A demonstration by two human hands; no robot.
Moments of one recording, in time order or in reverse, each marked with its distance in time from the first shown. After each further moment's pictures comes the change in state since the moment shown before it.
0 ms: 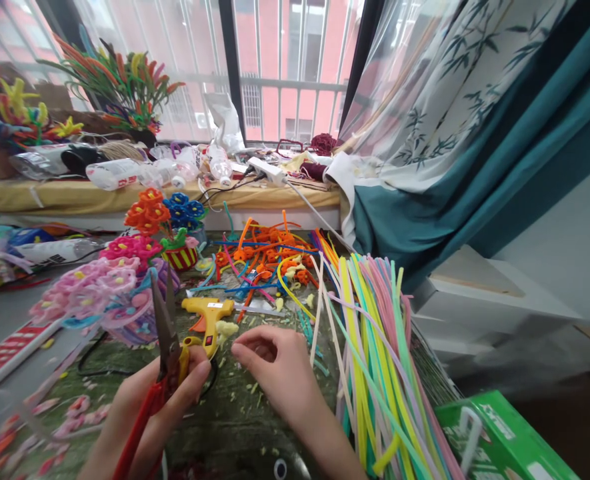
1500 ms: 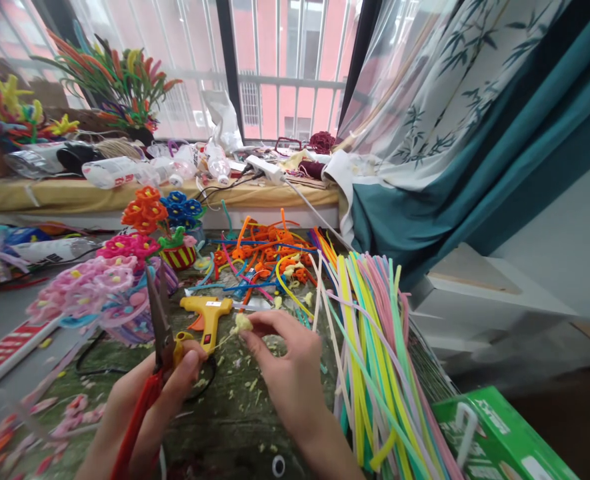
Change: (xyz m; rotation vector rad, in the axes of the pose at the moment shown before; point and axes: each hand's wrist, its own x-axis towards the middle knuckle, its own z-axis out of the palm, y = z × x) left_hand 0.005 -0.006 -0.002 0.039 0.044 0.057; right_hand -0.008 -0.008 -0.003 -0.074 0.331 -0.410
